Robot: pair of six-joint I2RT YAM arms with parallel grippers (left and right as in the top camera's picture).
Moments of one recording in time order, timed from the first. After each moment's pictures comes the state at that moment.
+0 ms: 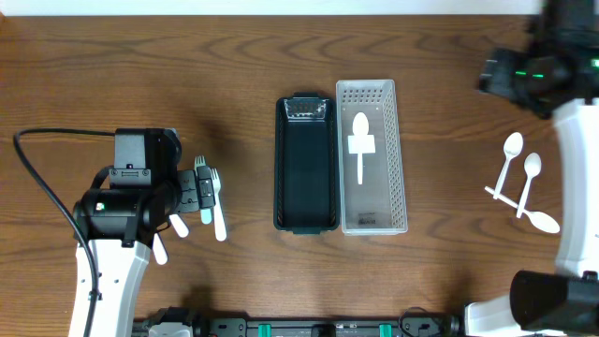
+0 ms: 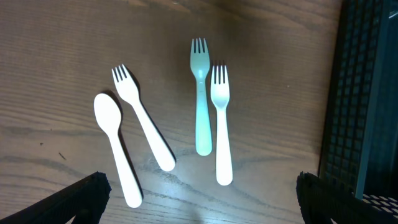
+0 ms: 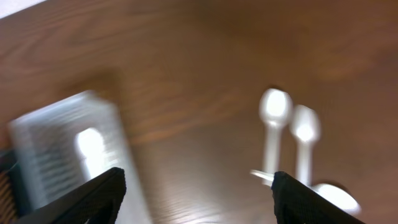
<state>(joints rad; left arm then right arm) -0.03 1.09 1.06 -1.09 -0.04 -0.15 -0.13 1.67 1.87 -1.26 0.08 0.31</state>
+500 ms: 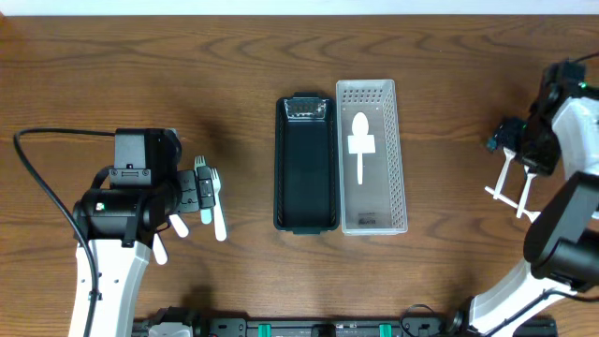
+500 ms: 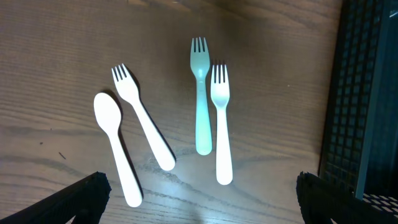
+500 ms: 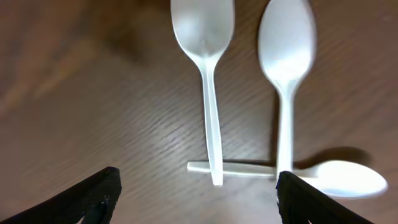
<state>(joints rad) -0.03 1.09 1.06 -1.09 -0.04 -0.15 -0.34 1.93 1.46 -1.04 0.07 0.26</state>
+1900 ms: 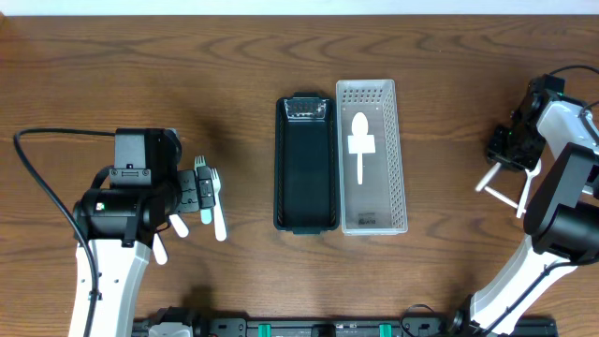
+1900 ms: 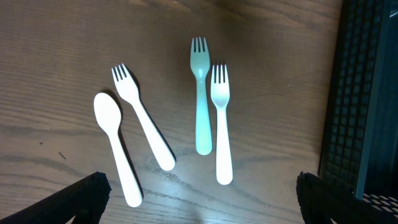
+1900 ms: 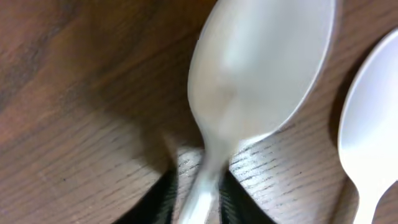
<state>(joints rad) -0.03 1.09 1.06 -1.09 -0.04 -0.15 -0.35 2.10 1.44 -0.89 0.03 0.19</state>
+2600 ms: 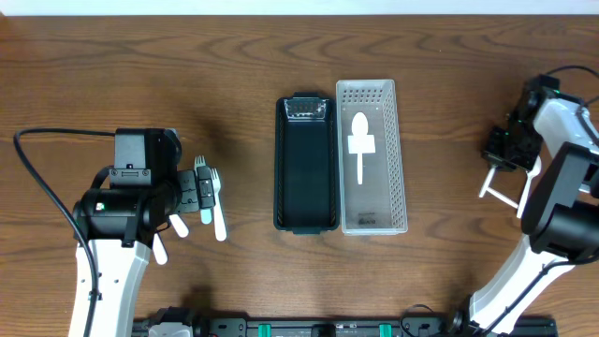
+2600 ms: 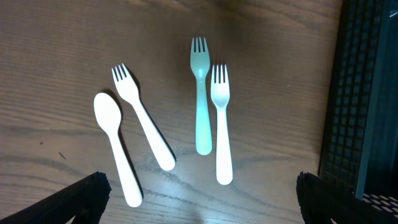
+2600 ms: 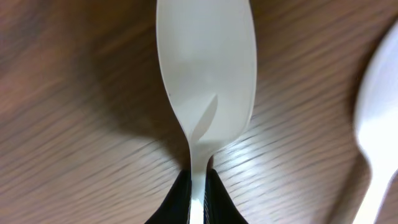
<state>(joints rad) -0.03 1.09 1.06 -1.09 -0.04 -0.15 -0.32 2.09 1.46 -0.96 0.03 0.19</state>
